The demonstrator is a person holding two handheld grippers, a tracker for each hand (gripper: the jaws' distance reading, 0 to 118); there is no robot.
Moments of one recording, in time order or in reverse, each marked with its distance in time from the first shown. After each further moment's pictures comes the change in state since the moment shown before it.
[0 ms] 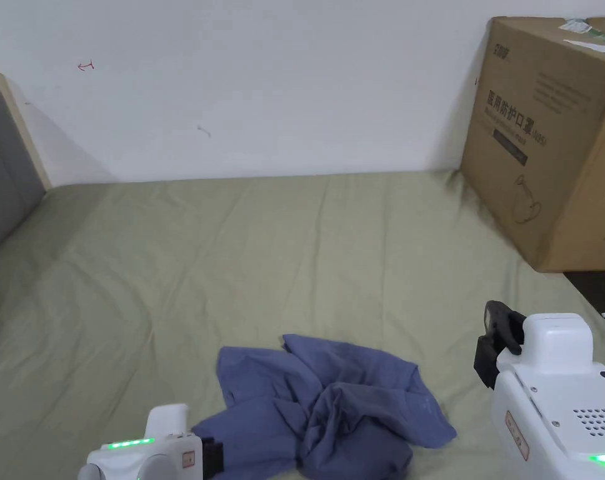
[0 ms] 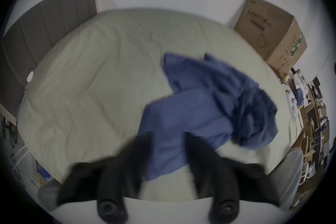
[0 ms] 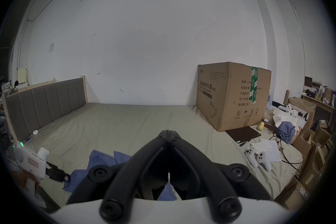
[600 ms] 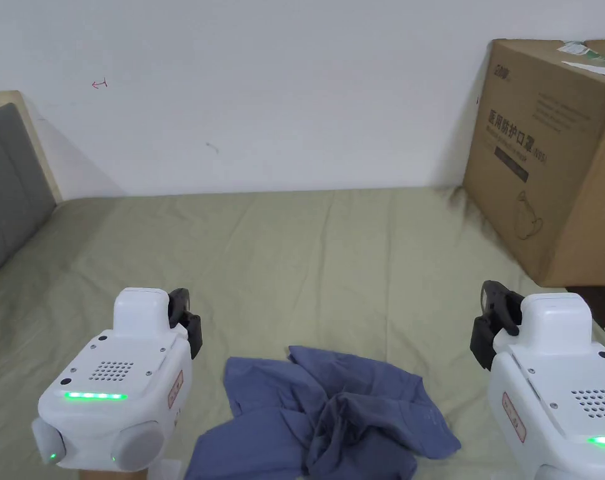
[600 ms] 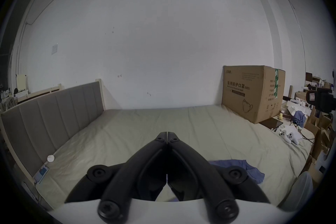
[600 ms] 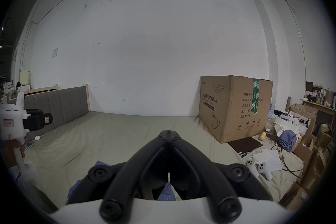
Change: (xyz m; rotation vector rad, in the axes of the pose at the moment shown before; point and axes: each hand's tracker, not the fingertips) left arm 0.032 0.068 0.155 0.830 -0.012 -0.194; right arm -0.013 0.032 0.007 0.087 0.019 0.007
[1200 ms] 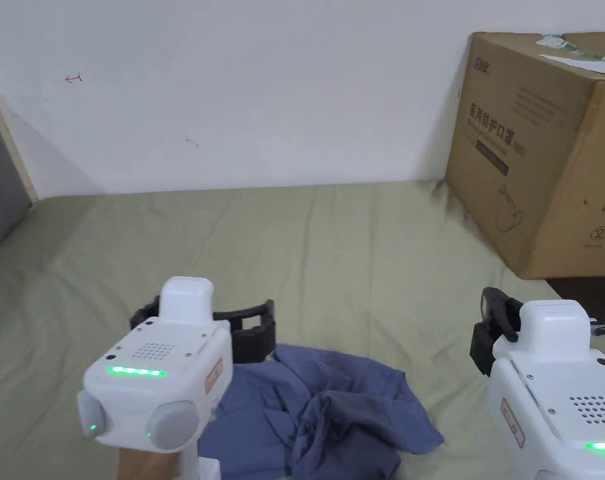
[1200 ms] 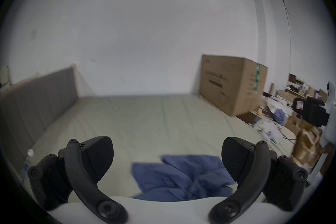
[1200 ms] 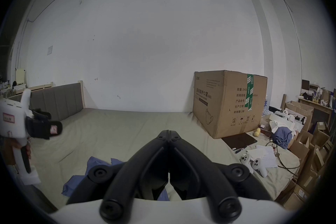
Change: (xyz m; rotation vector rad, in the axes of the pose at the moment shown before) left arm 0.042 0.010 -0.013 -0.026 -0.117 0.017; right arm 0.016 -0.008 0.002 -0.029 -0.041 0.000
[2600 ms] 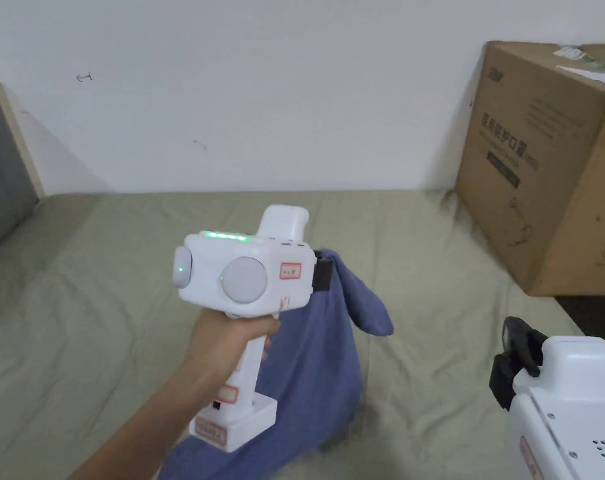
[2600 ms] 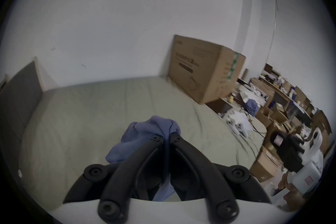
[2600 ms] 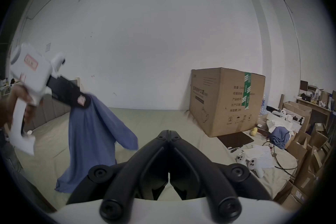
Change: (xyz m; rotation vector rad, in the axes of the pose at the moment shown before) left arm 0.089 0.066 -0.114 -0.372 -0.386 0.027; right arm 0.030 -0.015 -0.004 -0.022 -0.028 0.015
